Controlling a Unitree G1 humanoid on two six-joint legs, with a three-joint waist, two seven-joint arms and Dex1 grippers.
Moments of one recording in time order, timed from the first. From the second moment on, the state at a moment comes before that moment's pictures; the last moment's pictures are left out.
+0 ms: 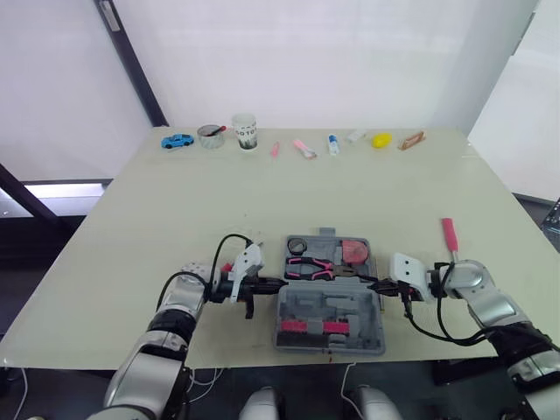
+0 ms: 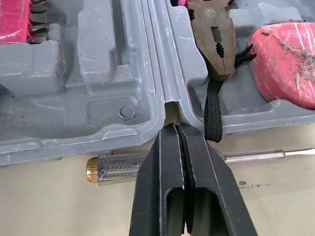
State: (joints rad) left arm -0.58 0.44 -0.11 0.87 -0.08 -0.15 -1.36; right arm -0.44 -0.59 0.26 0.40 -0.02 -0.07 1.15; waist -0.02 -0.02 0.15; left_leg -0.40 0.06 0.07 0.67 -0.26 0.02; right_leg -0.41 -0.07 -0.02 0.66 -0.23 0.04
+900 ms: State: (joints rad) left arm -0.56 0.46 -0.08 0.85 -0.08 -0.14 -1.35; right arm -0.49 -0.54 0.26 0.49 -0.05 -0.12 1.12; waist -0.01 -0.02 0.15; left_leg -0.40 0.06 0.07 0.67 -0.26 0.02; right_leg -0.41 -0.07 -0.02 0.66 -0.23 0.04
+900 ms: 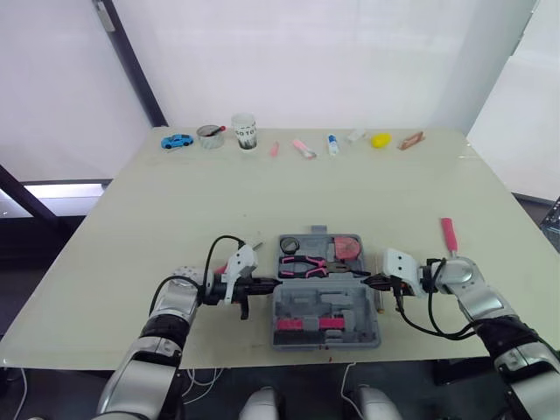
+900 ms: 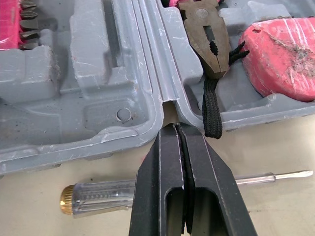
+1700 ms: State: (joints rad) left arm -0.58 0.46 -0.08 0.89 -0.08 -0.16 -1.35; right arm -0.52 -0.53 0.26 0.52 -0.05 -0.12 1.11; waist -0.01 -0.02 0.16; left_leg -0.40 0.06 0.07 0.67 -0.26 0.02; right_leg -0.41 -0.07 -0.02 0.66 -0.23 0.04
